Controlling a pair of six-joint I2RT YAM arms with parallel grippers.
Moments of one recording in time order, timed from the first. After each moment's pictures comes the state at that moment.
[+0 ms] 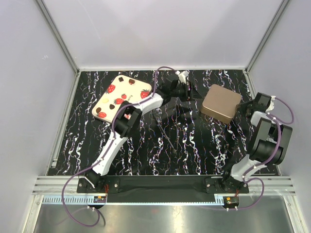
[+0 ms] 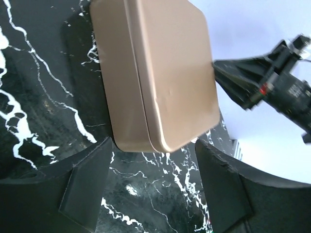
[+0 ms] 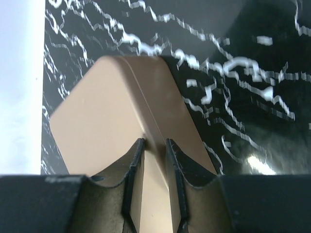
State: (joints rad) left arm -0.66 2.58 2.11 0.10 0.58 -0.81; right arm -0.42 1.64 0.88 0.08 -0.10 0.89
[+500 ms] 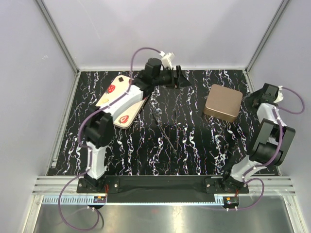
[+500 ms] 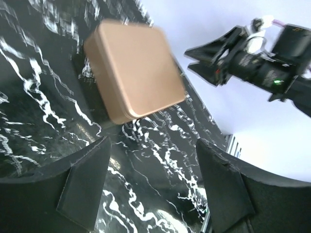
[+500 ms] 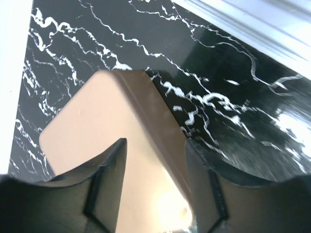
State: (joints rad) left arm -0.60 2.10 1.81 -0.01 0.55 -0.64; right arm -0.44 1.68 1.10 -0.16 -0.01 0.74
